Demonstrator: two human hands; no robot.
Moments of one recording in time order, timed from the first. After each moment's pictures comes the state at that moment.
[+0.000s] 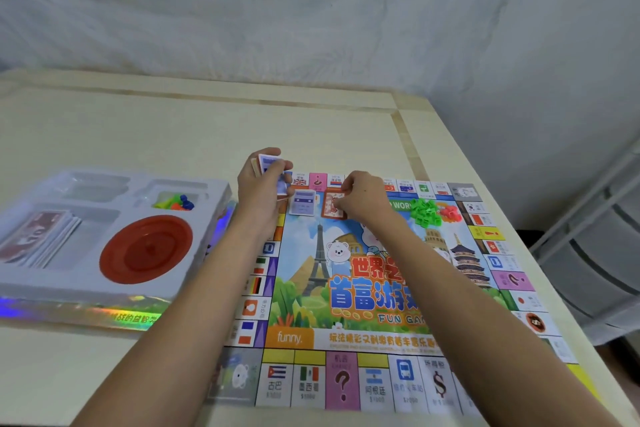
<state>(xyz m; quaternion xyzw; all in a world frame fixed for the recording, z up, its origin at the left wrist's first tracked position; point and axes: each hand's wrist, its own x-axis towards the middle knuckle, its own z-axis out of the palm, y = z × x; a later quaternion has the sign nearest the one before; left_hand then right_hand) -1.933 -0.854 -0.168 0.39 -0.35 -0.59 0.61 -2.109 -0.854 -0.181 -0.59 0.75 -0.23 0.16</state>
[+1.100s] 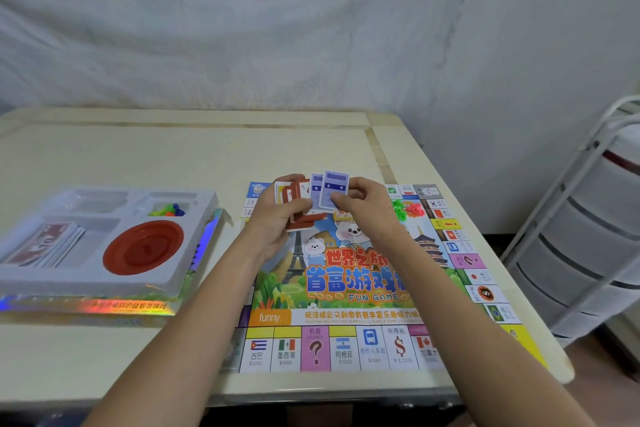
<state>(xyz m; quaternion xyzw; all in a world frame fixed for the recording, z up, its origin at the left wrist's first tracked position) -1.962 -0.787 -0.159 0.33 -0.45 -0.67 0.49 -2.129 -0.746 -0.146 -0.51 0.58 -0.54 0.35</state>
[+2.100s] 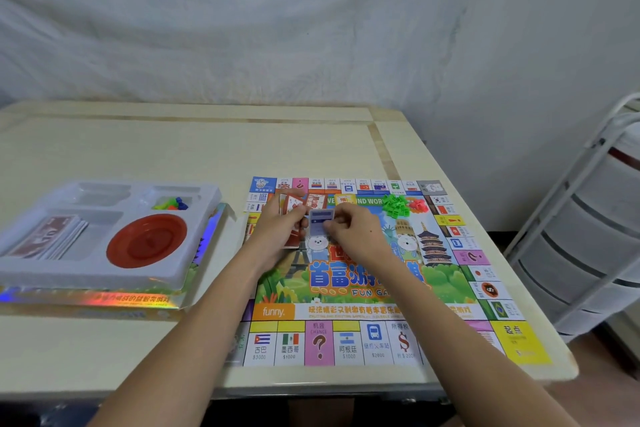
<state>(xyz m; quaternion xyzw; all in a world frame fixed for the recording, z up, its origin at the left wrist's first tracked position) -1.957 -0.784 -0.188 0.41 -0.47 -0.64 0.45 -2.111 -0.739 -0.185 -0.58 0.66 -0.41 0.26</state>
